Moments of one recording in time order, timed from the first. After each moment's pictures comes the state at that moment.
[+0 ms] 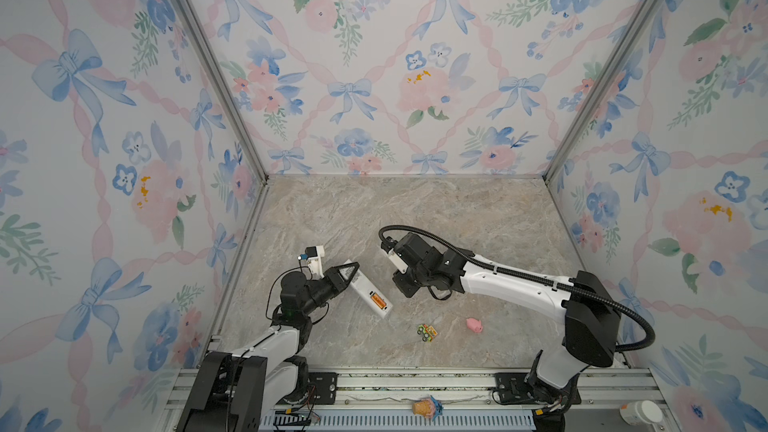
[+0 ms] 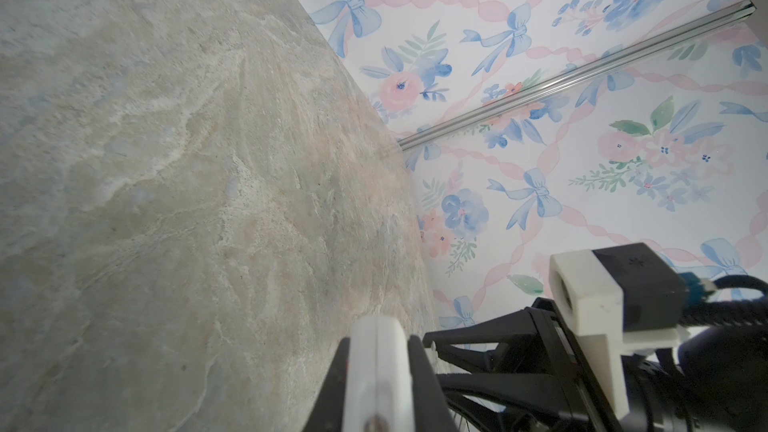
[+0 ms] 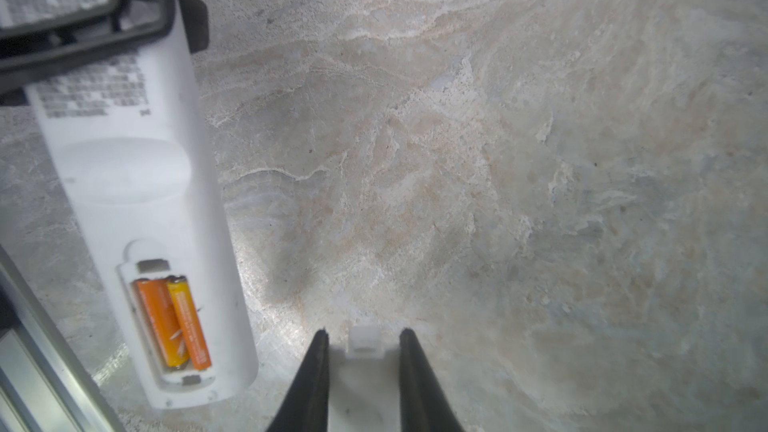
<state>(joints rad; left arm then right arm) -0.11 1.09 0.10 0.81 0.66 -1.02 1.00 1.67 1.27 -0.58 0.08 0.13</state>
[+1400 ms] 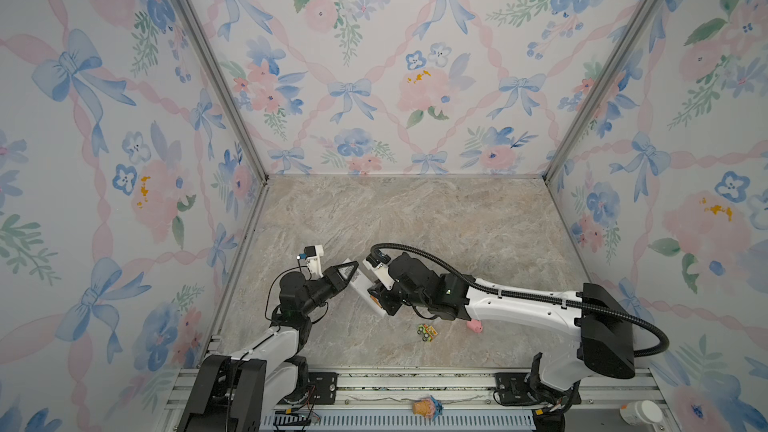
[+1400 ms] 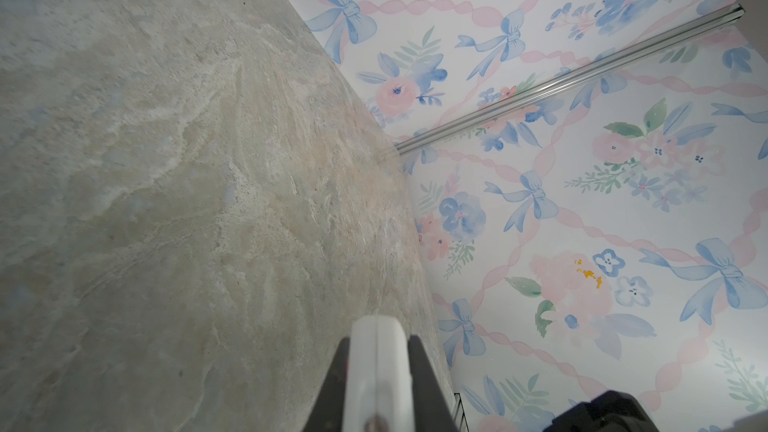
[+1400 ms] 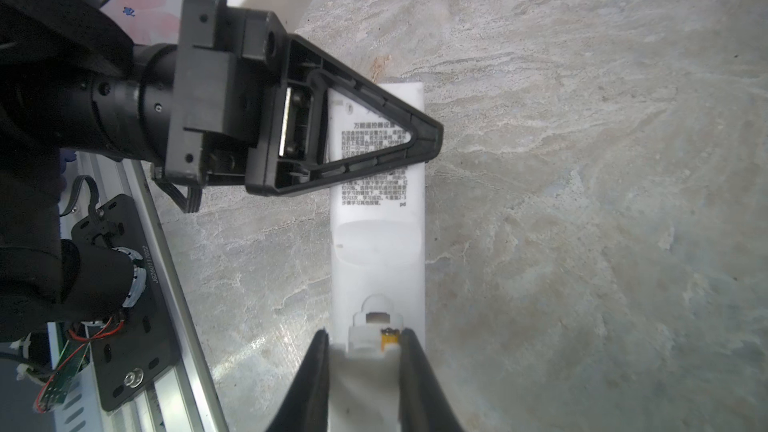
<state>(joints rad) -0.10 1.08 0.10 0.81 0.66 -1.02 1.16 1.59 1.13 -0.21 0.06 0.23</state>
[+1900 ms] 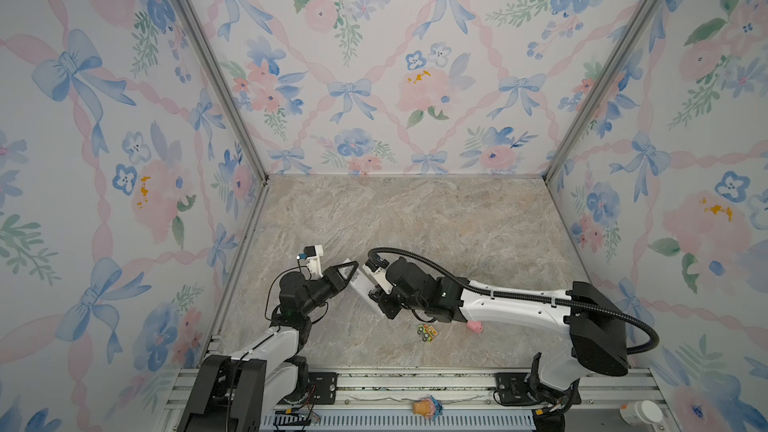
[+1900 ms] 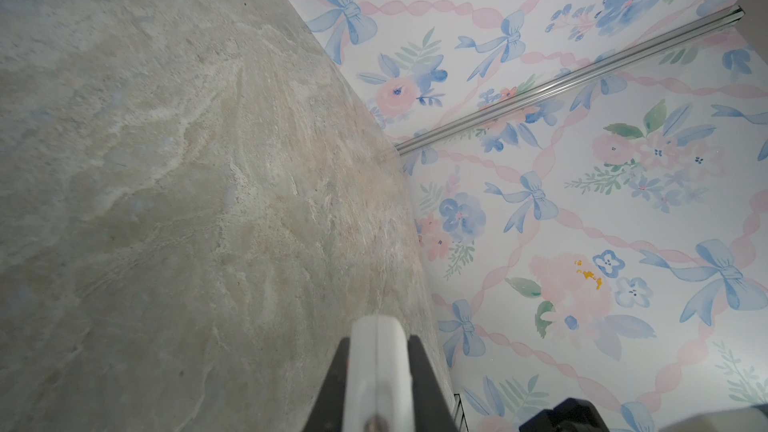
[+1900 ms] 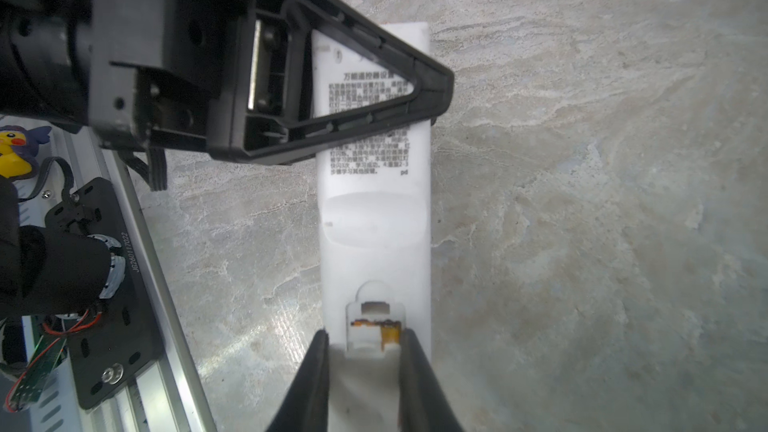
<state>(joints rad) -0.10 1.08 0.10 0.81 0.66 -1.02 1.16 1.63 1.10 -0.19 0.06 0.24</state>
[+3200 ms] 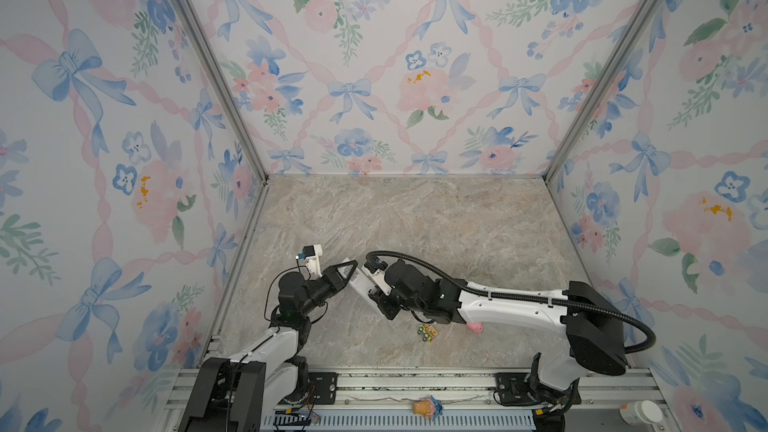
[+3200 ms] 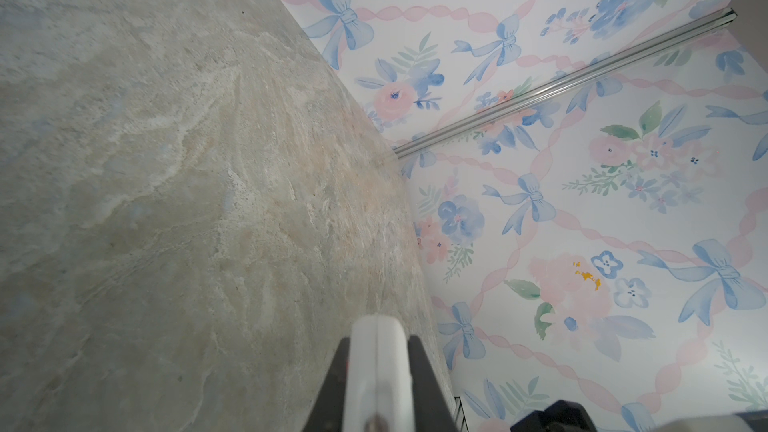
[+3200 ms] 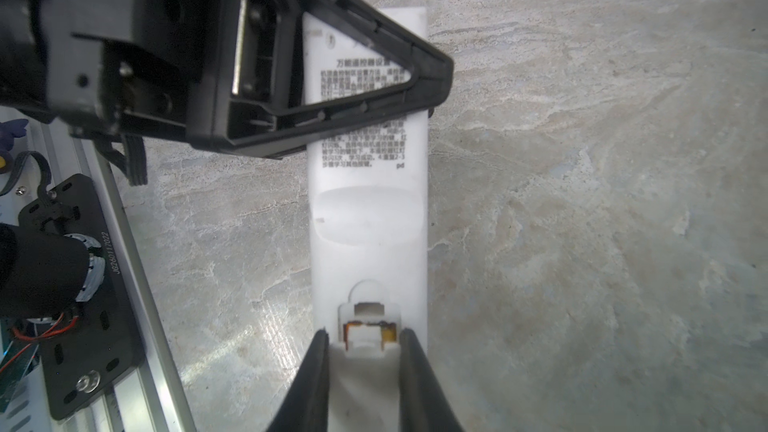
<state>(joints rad) -0.10 1.06 0.10 0.81 0.66 -1.02 1.17 1.64 1.09 -0.17 0.10 0.22</state>
